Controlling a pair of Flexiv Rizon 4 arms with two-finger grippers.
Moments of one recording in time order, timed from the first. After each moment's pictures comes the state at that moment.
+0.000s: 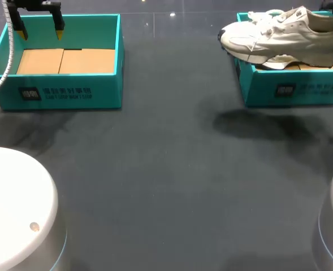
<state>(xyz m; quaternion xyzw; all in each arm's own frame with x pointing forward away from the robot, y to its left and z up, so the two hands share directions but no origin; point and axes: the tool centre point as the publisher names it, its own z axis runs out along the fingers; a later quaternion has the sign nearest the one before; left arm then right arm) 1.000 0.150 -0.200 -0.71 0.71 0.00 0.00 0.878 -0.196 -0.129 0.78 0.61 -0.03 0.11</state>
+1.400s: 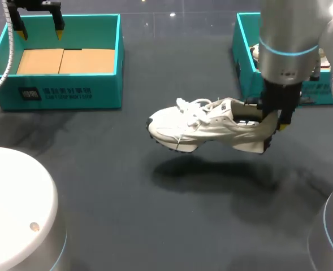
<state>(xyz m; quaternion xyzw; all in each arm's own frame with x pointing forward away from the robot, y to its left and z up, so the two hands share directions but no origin) 1.000 0.150 -0.200 -0.71 0.71 0.00 0.00 0.708 -0.017 -0.242 0.76 0.64 -0.02 0.09</state>
